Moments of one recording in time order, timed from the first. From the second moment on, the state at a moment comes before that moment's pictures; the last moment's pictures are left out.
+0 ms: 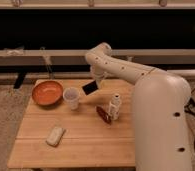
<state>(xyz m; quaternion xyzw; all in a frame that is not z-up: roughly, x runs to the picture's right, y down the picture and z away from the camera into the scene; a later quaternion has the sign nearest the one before) 0.002 -0.034 0.875 -0.22 -0.06 -0.24 0.94</state>
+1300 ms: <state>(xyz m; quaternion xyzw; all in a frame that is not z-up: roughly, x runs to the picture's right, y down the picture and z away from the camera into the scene) -0.048 -0.055 0.837 -0.14 -0.04 -0.35 0.93</state>
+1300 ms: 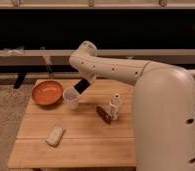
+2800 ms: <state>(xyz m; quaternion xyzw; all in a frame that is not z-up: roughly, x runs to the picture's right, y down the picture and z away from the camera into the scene) -0.101 -0.044 0.836 -0.05 -0.05 -0.41 0.91</state>
